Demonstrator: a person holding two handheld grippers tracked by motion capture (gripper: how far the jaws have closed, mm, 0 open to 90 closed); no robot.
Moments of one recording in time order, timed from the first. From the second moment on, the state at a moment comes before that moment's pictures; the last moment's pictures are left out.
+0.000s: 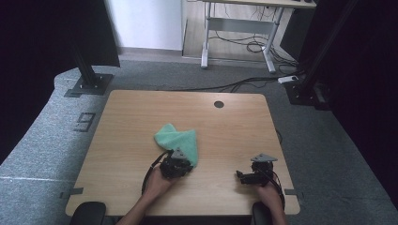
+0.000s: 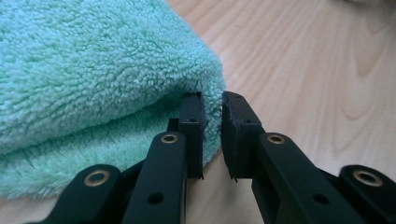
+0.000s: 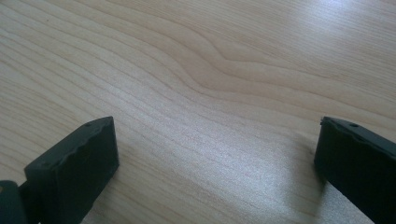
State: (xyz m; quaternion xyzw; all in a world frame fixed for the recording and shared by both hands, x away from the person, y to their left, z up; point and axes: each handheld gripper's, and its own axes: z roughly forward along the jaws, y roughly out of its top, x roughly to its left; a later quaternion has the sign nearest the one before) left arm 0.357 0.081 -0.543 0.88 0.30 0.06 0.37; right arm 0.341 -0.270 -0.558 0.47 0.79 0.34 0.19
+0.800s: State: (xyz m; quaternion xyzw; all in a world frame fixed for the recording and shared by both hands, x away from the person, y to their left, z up) left arm 0.334 0.072 -0.524 0.88 0.27 0.04 0.39; right arm 0.341 -0.270 -0.558 0.47 0.79 0.34 0.19
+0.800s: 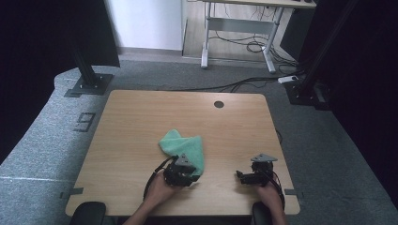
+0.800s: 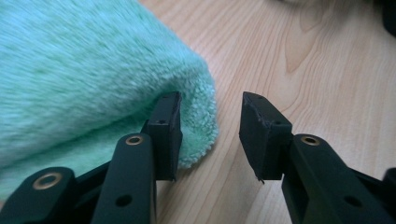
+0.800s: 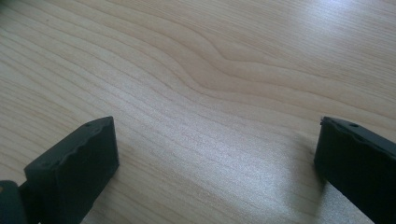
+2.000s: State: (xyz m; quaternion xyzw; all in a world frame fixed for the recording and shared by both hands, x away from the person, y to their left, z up) left arm 0.447 0.069 -0.496 0.88 0.33 0.05 0.34; right arm 0.341 -0.270 -0.558 0.47 0.79 0.34 0.19
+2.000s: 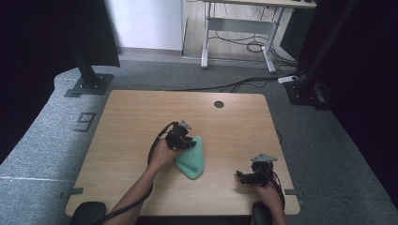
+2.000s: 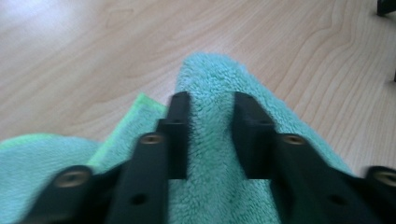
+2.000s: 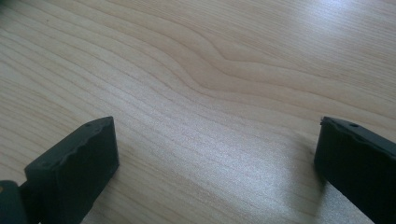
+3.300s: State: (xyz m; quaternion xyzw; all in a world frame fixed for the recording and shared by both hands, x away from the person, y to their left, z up) left arm 0.381 0.164 -0.498 0.86 0.36 0.10 0.34; right arm 0.341 -0.270 -0.558 0.47 0.79 0.34 0.19
